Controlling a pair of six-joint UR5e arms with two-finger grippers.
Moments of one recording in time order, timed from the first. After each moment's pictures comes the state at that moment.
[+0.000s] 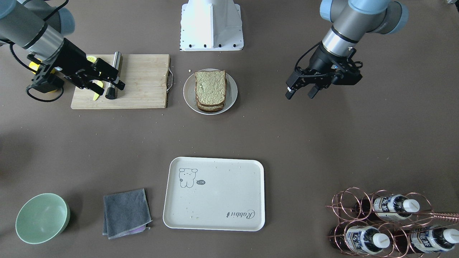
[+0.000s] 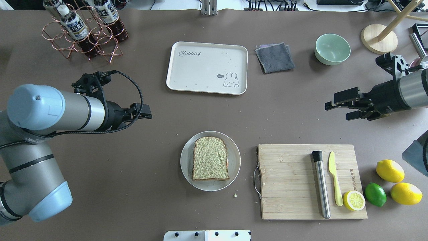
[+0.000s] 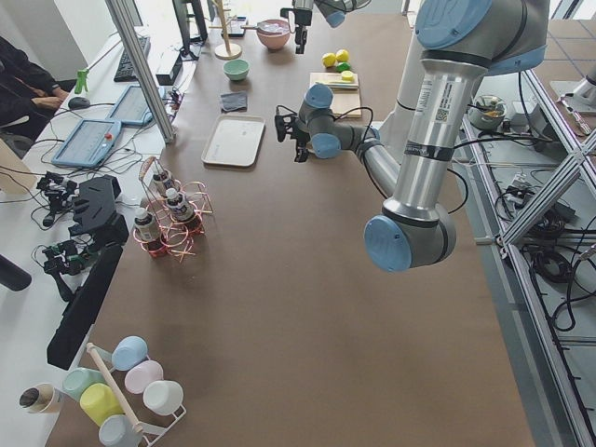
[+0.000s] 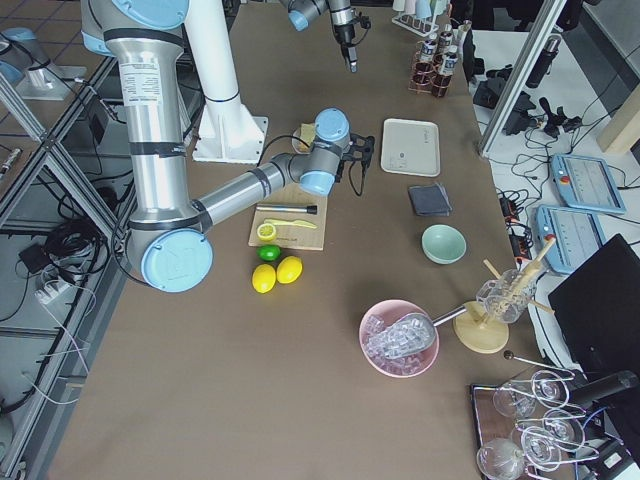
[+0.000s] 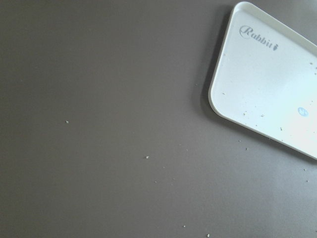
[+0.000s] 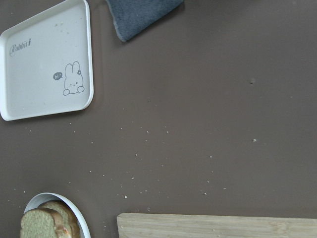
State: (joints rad) left arm -0.55 -1.85 -1.98 -2.00 -1.78 -1.54; right arm 0.97 -1.61 1.91 -0.78 2.37 1.32
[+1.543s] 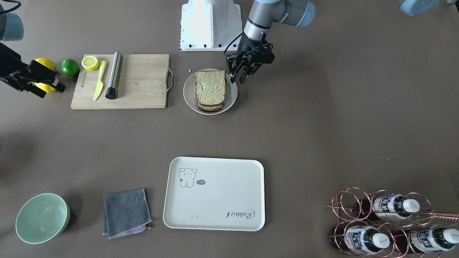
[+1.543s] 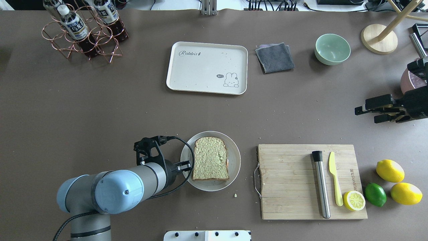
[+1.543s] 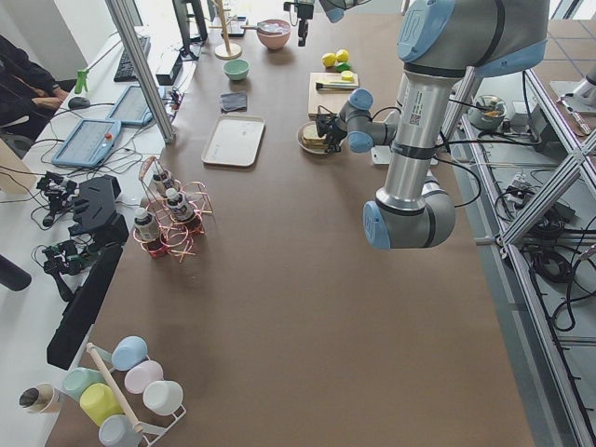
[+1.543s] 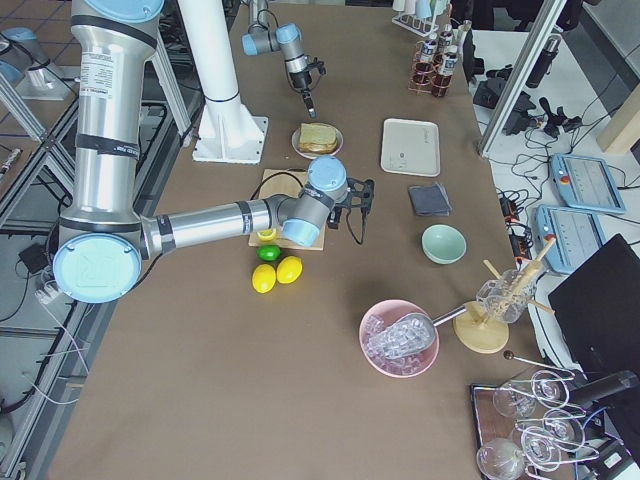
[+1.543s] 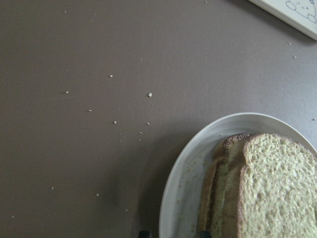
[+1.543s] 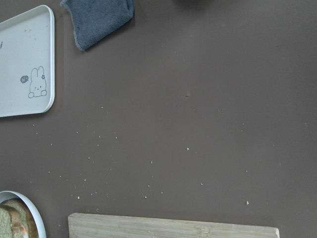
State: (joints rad) left arm -0.22 -1.98 -1.84 -2.00 -1.42 -1.65; right arm 1.04 -1.69 1.83 -0.67 2.41 1.23
